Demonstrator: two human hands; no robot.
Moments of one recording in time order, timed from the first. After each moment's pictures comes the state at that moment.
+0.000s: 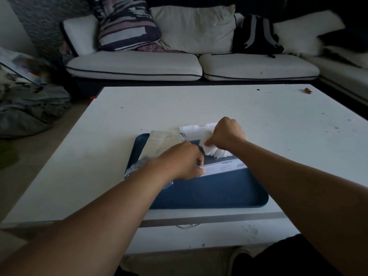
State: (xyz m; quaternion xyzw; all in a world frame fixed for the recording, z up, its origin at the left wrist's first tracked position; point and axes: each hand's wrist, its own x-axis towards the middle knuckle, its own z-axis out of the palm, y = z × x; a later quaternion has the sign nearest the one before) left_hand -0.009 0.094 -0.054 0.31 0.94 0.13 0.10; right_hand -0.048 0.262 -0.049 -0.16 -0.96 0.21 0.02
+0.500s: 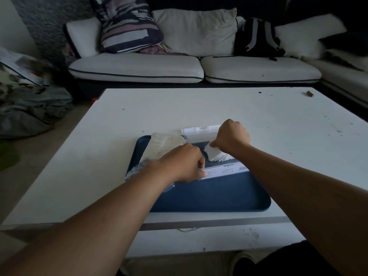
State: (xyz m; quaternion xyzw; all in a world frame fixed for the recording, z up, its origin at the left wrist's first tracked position) left_hand -0.012 0.094 -0.055 0.30 0.93 0.15 0.11; right_hand -0.054 0.271 -0.061 -0.16 -0.97 0.19 0.06
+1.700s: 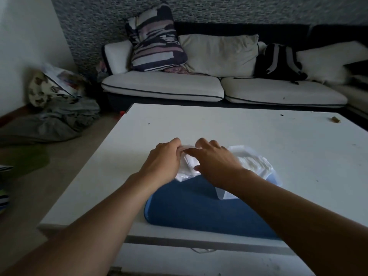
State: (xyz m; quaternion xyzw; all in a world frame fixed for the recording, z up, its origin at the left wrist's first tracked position) left_hand -0.017 0.003 -0.030 0.12 0.95 0.26 -0.09; right_hand -0.008 0.170 -0.015 0.21 -0.98 0.00 0.04
